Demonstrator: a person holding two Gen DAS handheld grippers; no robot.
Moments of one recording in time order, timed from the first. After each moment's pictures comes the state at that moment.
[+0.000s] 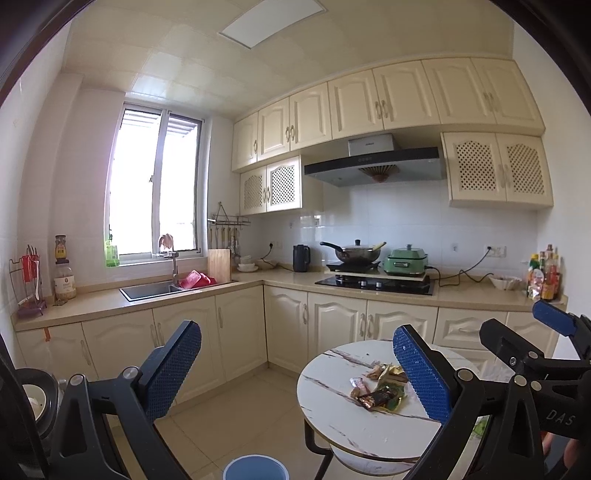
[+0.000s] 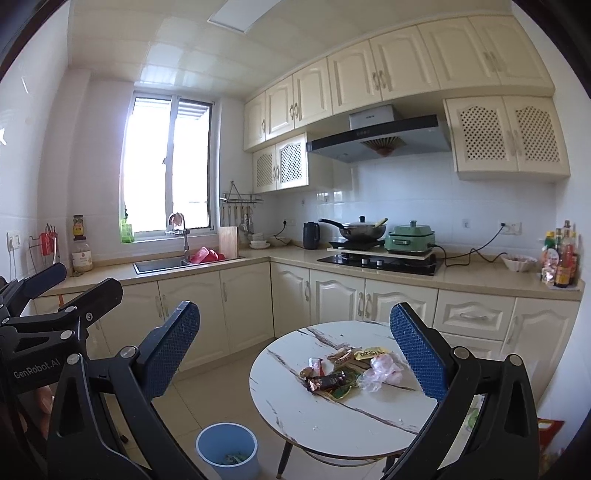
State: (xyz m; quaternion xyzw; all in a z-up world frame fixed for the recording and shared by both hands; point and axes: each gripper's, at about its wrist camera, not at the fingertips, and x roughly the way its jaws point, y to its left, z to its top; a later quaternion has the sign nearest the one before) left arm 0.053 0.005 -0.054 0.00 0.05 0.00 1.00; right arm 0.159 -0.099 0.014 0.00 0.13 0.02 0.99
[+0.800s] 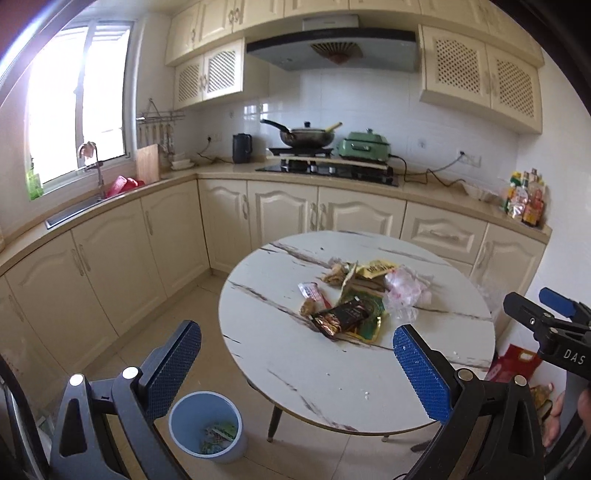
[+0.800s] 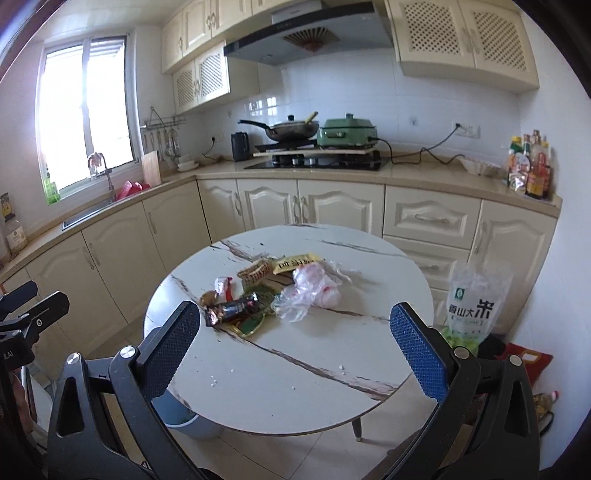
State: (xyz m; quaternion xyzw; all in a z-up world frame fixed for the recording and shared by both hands) left arm 0.323 -0.060 -0.111 0.02 0.26 -0.12 0.96; right arm 0.279 -0.236 -0.138 0.06 0.31 -0.10 0.94
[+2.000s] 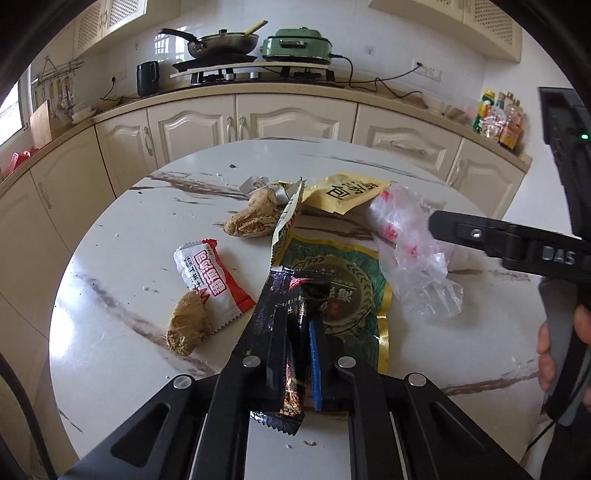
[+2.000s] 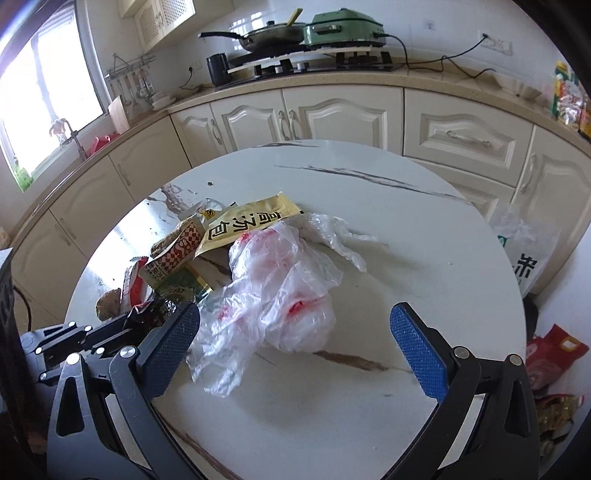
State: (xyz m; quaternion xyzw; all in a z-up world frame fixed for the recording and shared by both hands) left arm 0.626 -0.117 -0.202 0.06 0.39 -0.25 0.88; right arm 0.470 -0.328 -0.267 0.12 0.45 -0.06 0.88
